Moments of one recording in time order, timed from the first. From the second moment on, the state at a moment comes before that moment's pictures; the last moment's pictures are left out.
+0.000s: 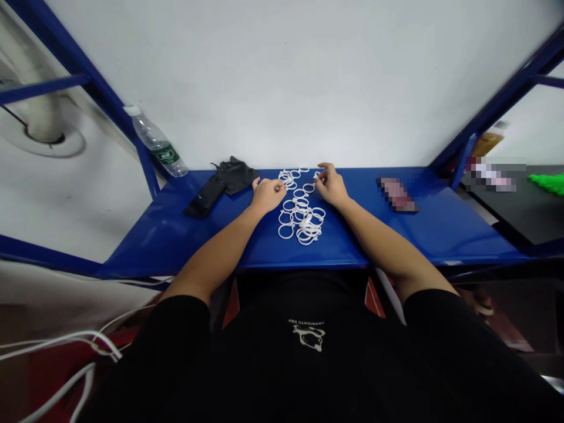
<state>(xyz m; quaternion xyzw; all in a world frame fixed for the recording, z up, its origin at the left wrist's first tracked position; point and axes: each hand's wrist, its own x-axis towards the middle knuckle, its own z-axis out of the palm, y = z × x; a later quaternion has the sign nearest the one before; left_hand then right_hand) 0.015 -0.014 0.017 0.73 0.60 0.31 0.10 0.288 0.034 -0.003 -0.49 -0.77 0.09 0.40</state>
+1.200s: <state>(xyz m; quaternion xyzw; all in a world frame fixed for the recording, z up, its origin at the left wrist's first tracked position) 0.015 -0.014 0.019 0.79 0.53 0.30 0.09 0.287 0.037 -0.001 -0.50 -0.76 0.07 0.41</state>
